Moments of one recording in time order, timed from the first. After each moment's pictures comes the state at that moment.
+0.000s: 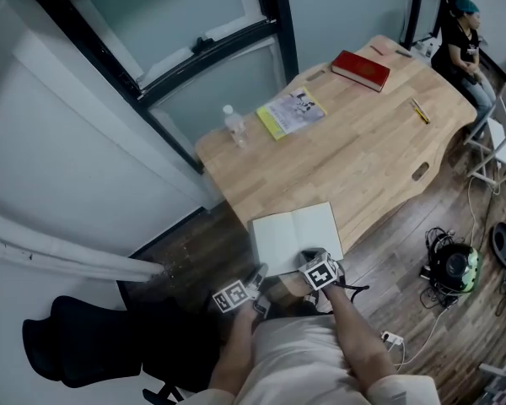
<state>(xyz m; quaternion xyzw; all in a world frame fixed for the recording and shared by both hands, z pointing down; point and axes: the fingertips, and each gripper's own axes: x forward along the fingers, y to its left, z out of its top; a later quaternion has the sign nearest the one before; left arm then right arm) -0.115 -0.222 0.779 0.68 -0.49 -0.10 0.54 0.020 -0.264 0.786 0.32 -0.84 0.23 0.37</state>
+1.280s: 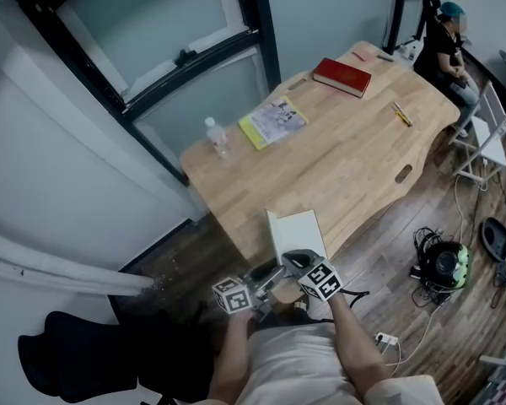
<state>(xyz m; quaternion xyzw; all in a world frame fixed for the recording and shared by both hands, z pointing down) 0.005 -0.247 0.637 0.88 -0.26 -0.09 0.39 0.007 -0.267 0.688 0.27 -0.93 0.17 0.17</state>
